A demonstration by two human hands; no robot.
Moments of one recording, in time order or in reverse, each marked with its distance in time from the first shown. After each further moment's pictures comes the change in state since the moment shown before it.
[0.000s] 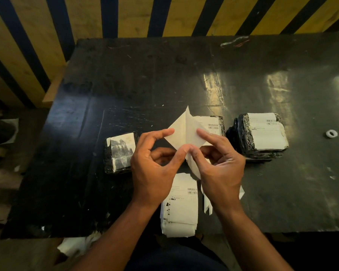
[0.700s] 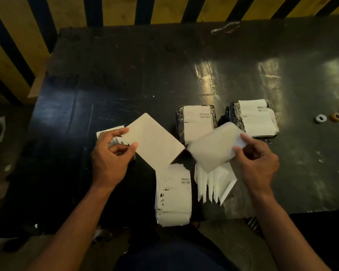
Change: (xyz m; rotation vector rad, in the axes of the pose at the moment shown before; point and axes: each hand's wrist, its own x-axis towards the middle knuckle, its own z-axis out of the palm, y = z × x) left_hand 0.028 -0.075 -0.068 0.336 0.039 -0.101; right_hand 0.025 0.085 -0.112 -0.362 0.256 0.091
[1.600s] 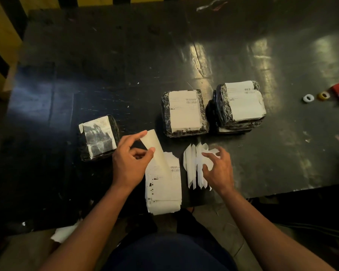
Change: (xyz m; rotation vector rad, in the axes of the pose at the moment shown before) left_hand -0.041 -0.011 0.069 -0.006 -0.192 -0.027; right_hand -0.040 0.114 0.022 -0.675 -0.428 -0.020
